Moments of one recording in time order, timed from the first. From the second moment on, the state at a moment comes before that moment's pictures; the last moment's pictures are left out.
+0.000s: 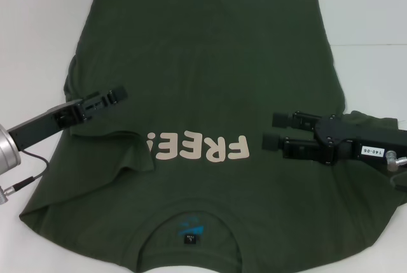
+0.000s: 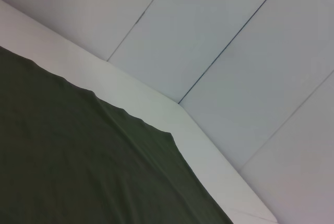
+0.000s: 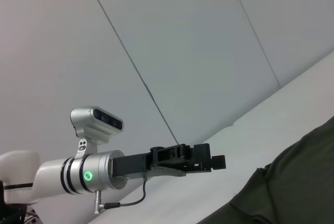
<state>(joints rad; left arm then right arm) -0.50 -2.17 0.37 0.67 1.96 1.37 -1.76 0.57 2.06 -0.65 -0.54 -1.90 -1.64 1.54</state>
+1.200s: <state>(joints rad) -0.50 -2.16 0.40 0.61 1.97 0.97 -1.63 0.57 2.07 -0.65 -0.53 -1.90 -1.64 1.55</state>
